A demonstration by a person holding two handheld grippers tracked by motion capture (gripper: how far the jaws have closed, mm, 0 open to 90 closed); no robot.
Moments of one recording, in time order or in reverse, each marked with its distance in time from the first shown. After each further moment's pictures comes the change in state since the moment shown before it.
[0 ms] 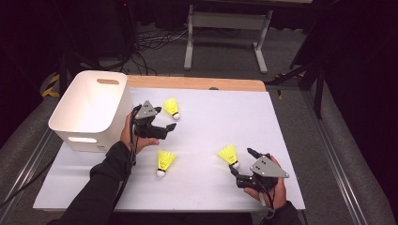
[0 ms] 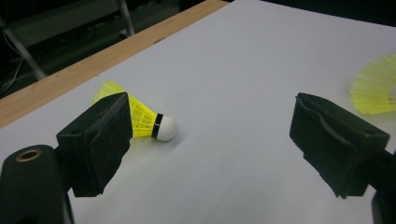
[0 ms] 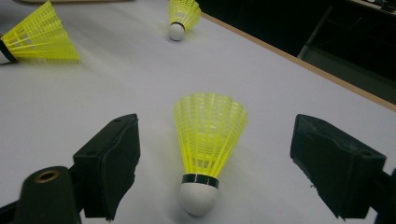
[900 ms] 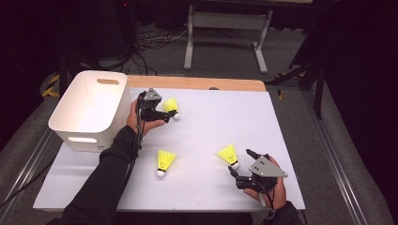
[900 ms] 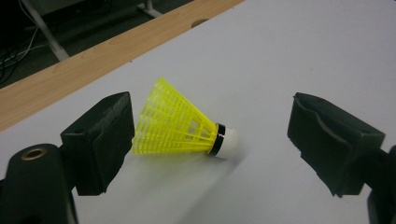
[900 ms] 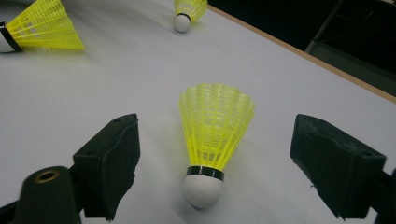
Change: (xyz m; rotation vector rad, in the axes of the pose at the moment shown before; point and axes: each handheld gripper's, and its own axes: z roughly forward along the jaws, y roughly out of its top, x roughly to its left) left arm 0.044 0.008 0.043 0.092 0.070 -0.043; right arm 0.000 -0.003 0.002 0.024 0.022 -0.013
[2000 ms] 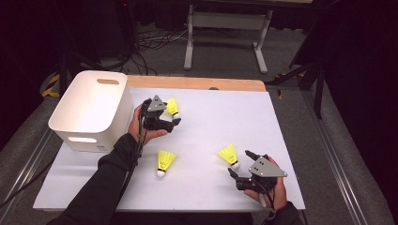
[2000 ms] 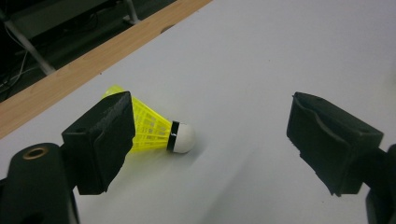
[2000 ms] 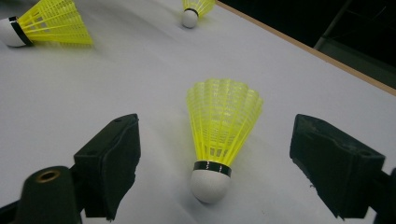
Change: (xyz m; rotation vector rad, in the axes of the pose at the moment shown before) left arm -0.036 -0.004 -0.019 -0.033 -0.057 0.107; right arm 0.000 0.000 -0.001 0.017 0.029 -0.006
